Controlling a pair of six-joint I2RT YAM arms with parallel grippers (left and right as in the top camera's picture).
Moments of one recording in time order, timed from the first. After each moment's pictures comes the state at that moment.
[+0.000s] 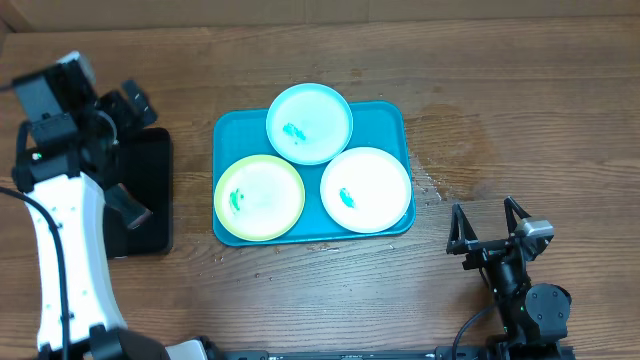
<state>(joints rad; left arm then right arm) 0.36 1.49 1.37 -0.70 0.12 -0.26 0.08 0.01 0.02 -0.03 -0.10 0.23</state>
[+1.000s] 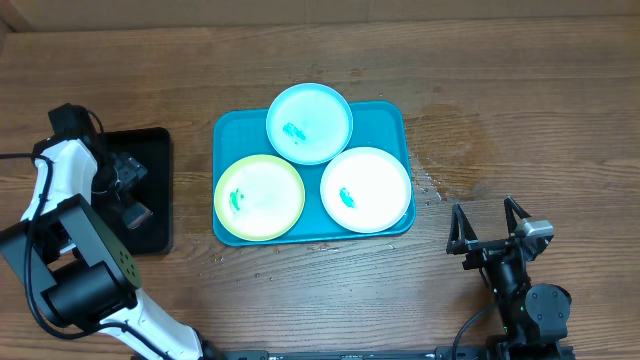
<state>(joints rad) 0.48 1.95 1.37 -0.83 -0.20 -0.40 0.08 0.01 0.02 -0.03 -0.10 0.23</state>
